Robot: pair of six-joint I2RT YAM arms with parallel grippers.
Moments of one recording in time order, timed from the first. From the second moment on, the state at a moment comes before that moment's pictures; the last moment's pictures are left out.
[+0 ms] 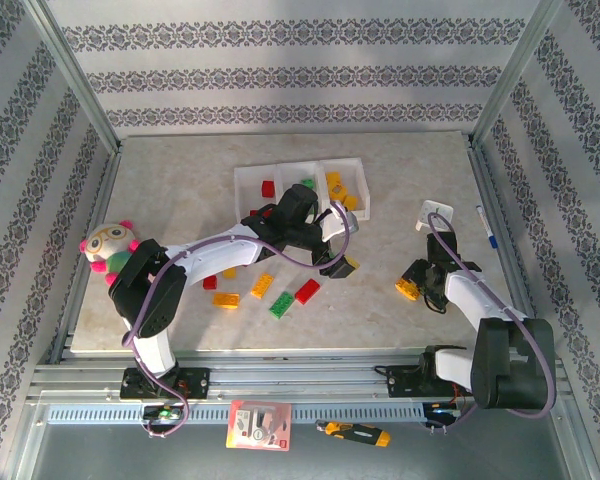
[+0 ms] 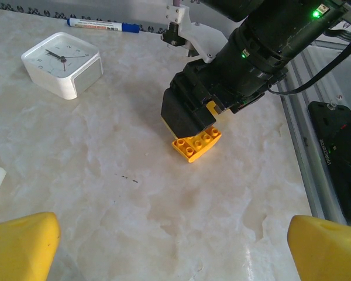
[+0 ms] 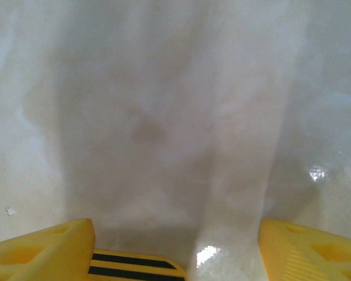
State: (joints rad) left arm -0.75 1.79 1.27 -0.07 0.64 0.28; right arm -0.04 1.21 0.51 -0.52 0.04 0.73
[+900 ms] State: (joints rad) left arm -0.75 1.79 1.21 -0.02 0.64 0.28; right arm 0.05 1.28 0.58 -0.56 0.01 0.76
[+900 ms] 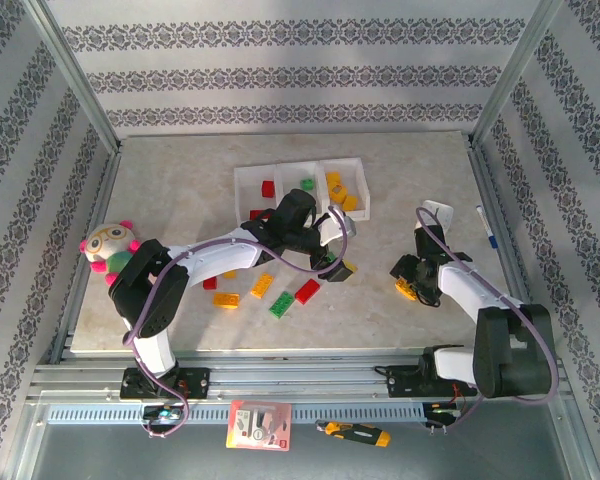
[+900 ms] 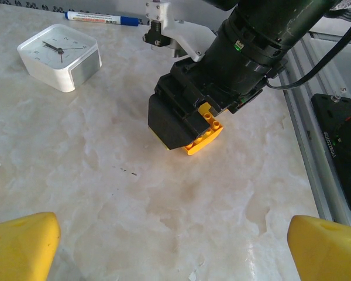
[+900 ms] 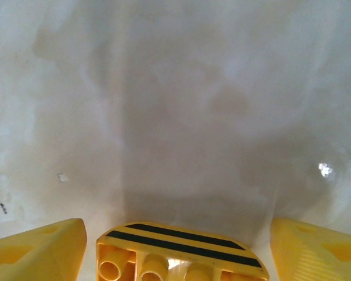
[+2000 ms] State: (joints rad) left arm -0.75 1.79 1.18 0.02 0.61 0.28; right arm 0.08 1.38 0.68 -0.67 -0.07 0.76
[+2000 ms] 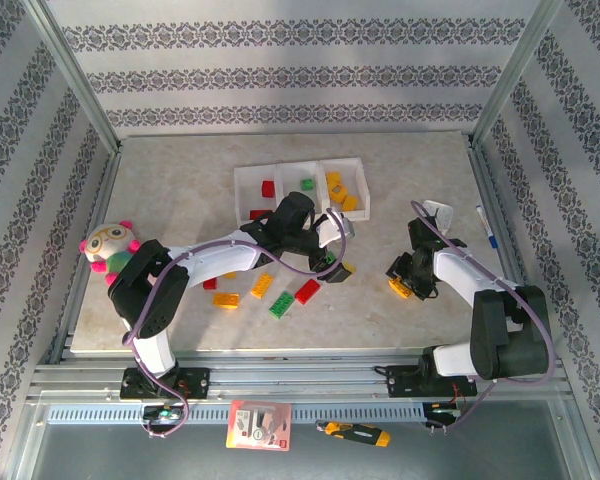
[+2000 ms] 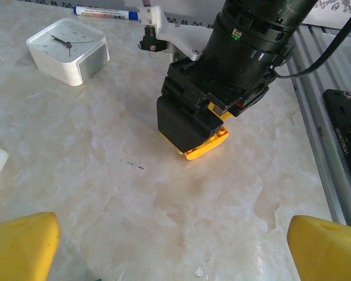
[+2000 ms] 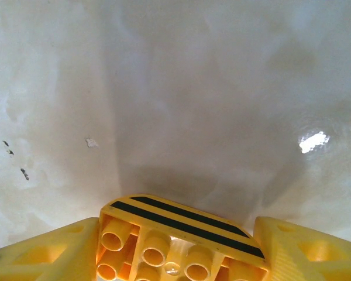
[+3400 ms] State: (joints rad) left arm -0.73 1.39 0.74 0.07 0.21 0.03; right arm 0.34 1.89 1.51 -0.45 0.07 0.55
